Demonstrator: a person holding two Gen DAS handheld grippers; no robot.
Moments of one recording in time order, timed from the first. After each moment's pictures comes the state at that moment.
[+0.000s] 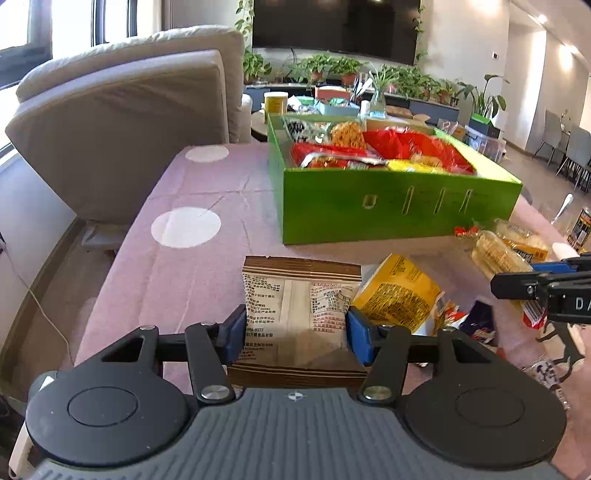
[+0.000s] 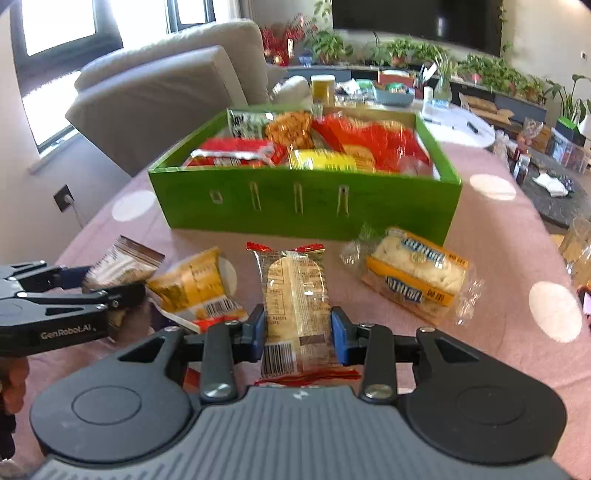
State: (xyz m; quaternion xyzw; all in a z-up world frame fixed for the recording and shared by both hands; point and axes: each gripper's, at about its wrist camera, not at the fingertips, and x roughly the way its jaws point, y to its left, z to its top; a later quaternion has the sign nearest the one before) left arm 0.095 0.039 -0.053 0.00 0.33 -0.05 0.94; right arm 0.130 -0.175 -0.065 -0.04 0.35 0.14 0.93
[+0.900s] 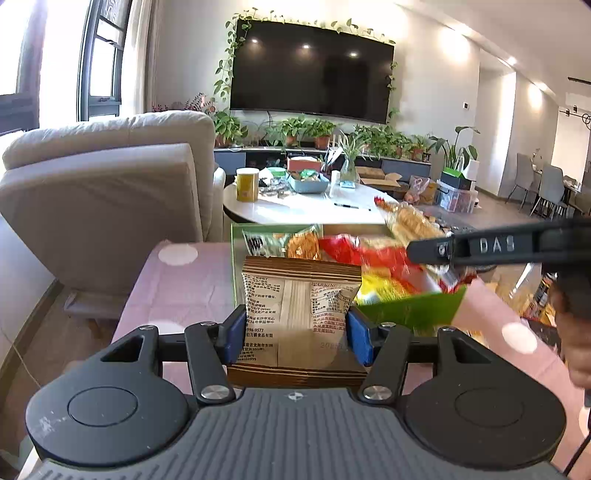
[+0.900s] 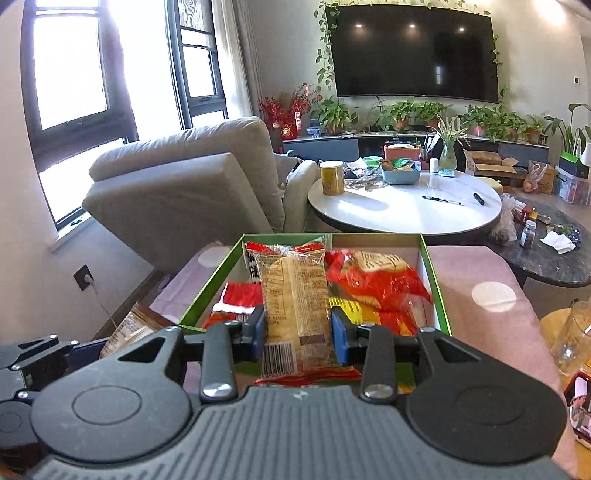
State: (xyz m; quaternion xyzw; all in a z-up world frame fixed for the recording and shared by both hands) left arm 0.107 0.018 0.029 -0.01 0.23 -0.08 0.97; right arm 0.173 -0.175 0.017 0.01 0.26 0.16 0.95
